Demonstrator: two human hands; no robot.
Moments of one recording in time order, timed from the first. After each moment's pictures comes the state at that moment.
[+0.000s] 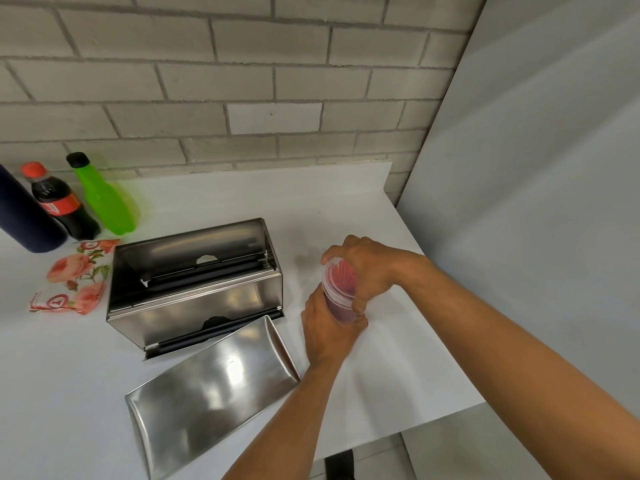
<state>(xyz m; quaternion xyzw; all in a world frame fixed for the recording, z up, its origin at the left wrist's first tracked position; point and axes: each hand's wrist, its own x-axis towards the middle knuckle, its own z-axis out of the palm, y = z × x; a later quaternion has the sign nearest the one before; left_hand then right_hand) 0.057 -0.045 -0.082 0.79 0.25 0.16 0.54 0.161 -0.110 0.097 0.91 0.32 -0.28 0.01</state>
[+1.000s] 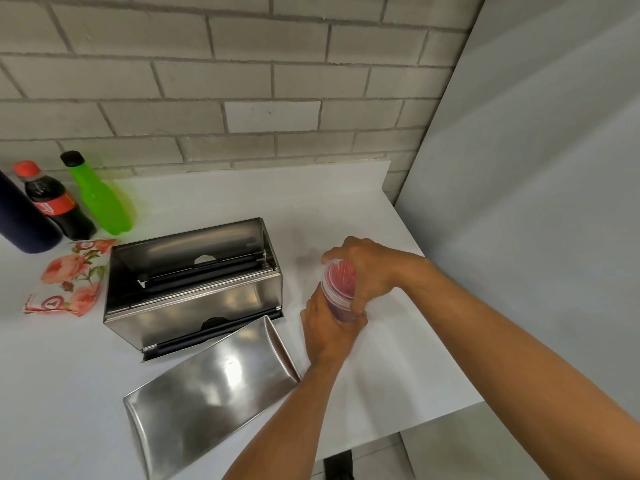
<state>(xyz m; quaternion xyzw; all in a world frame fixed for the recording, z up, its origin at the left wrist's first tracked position) 0.059 -0.048 -0.087 0.79 0.26 0.14 0.54 0.159 -0.113 0.096 0.91 0.31 -0.28 -0.01</state>
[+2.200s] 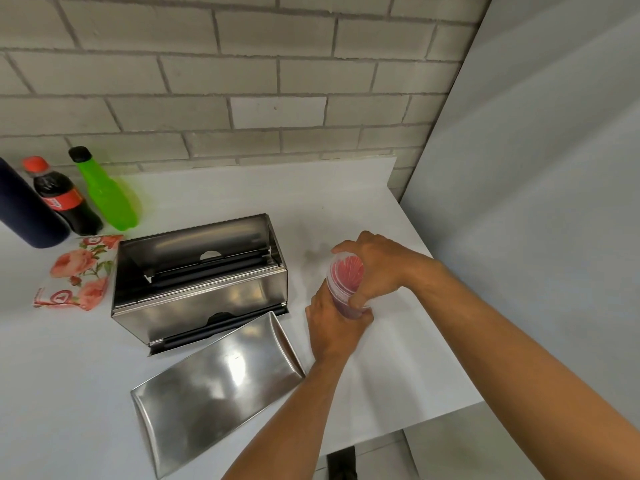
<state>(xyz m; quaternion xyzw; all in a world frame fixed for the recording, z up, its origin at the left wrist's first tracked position) 0.063 -0.047 -0.094 0.81 0.25 0.15 0.52 0.155 -0.119 0.093 0.93 0.28 -0.25 -0.04</state>
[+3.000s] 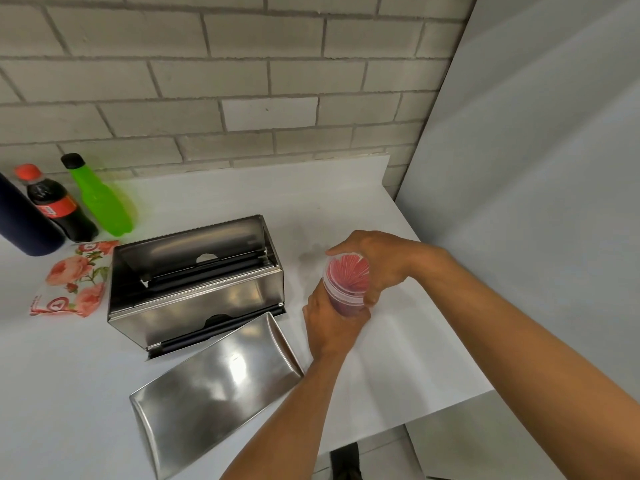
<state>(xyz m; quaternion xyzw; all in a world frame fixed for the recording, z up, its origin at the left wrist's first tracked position) 0.058 -0.047 -0.081 0.79 0.25 0.16 0.53 0.158 -0.126 0.113 0.90 0.33 -0.28 -0.02</state>
